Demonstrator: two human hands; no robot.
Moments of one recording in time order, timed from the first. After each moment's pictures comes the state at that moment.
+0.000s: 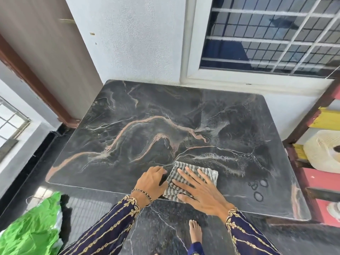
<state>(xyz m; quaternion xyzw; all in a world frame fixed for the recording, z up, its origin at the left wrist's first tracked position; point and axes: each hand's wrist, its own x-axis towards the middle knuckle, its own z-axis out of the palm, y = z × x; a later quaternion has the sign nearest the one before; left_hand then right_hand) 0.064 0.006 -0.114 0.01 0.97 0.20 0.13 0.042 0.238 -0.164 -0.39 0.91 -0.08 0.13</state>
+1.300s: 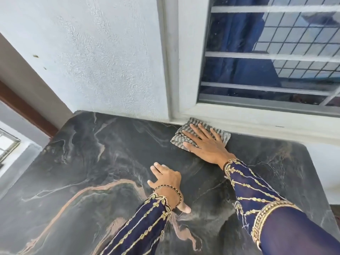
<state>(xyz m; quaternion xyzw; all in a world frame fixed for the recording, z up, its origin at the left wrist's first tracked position) -0.289 0.107 -0.128 -0.16 0.92 0.00 0.35 -0.437 0.231 -0.164 -0.29 0.94 -0.08 0.15</state>
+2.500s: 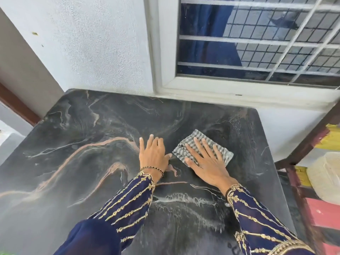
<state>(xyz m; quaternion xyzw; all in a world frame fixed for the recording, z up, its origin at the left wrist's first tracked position) -0.180 0.127 -0.127 -0.09 0.99 0.07 0.03 -0.210 0.331 -0.176 -0.21 0.97 -0.09 0.11</state>
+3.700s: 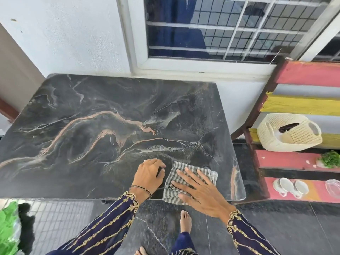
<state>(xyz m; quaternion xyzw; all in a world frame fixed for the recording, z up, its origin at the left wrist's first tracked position) 0.027 0.188 -0.122 0.04 0.97 0.25 0.05 0.053 0.426 -0.162 -0.33 0.93 -0.07 0.14</state>
